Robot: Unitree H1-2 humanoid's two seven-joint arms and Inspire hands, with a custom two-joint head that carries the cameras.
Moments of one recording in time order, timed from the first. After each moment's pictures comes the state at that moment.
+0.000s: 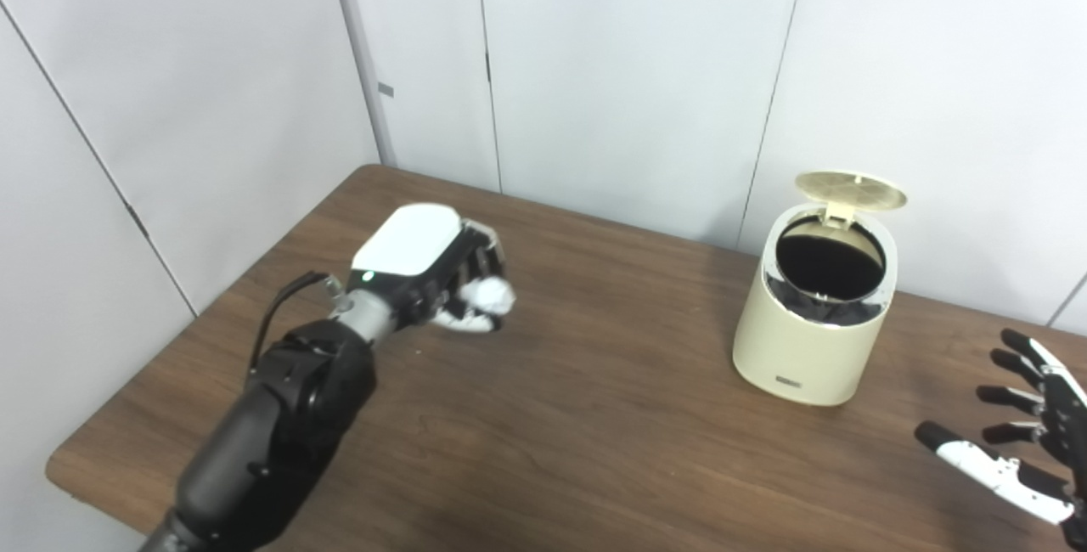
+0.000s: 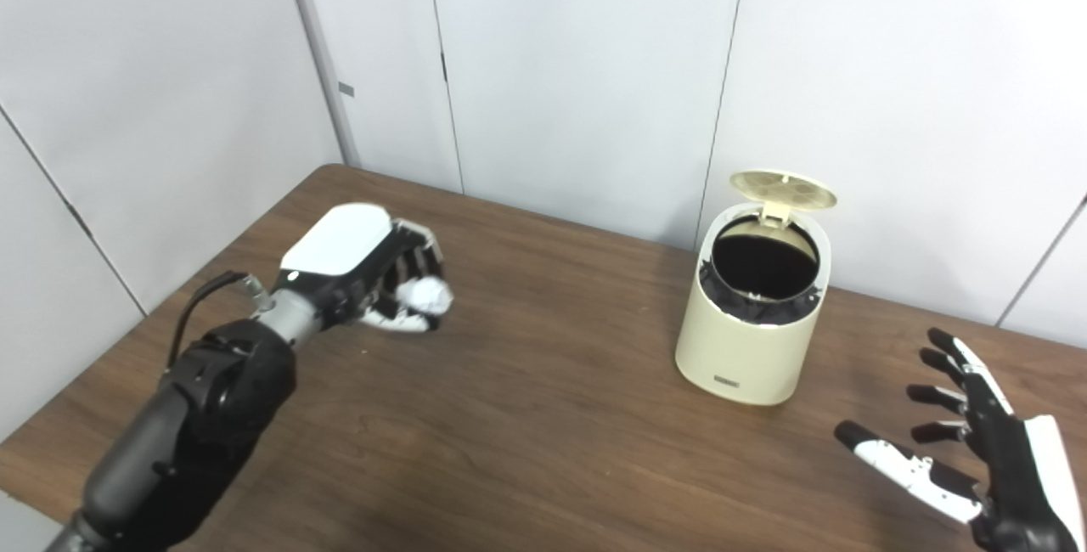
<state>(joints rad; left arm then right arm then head) -0.15 0.56 0.03 -0.46 0.80 0.30 -0.35 -0.17 -0.19 0.05 -0.27 -0.40 0.27 0.07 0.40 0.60</state>
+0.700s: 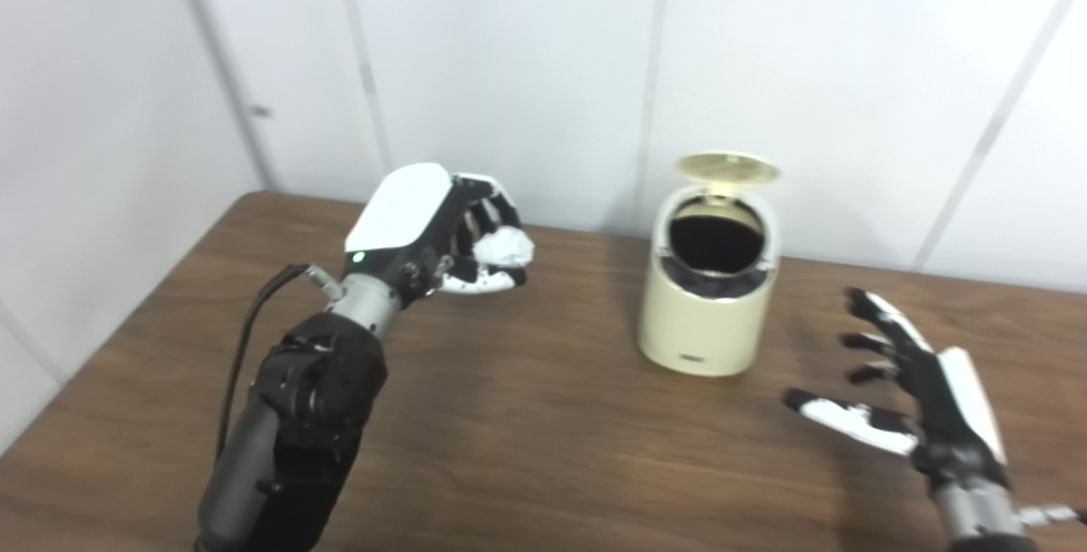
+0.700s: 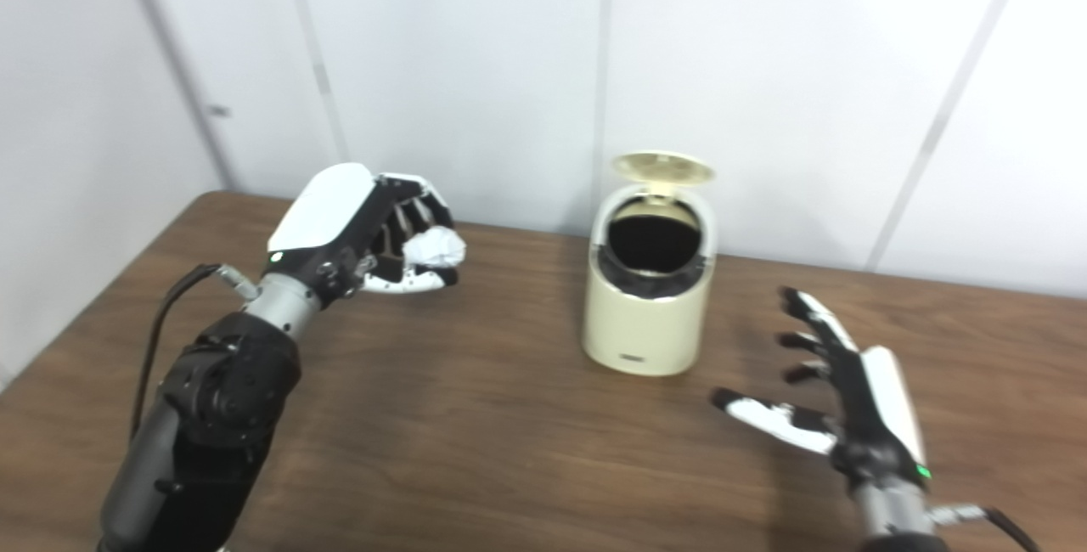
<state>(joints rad) -0.35 0.36 -0.04 -0.42 0.77 0.33 -0.33 -0.18 -0.16 0.09 -0.17 -0.44 0.16 0.00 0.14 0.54</state>
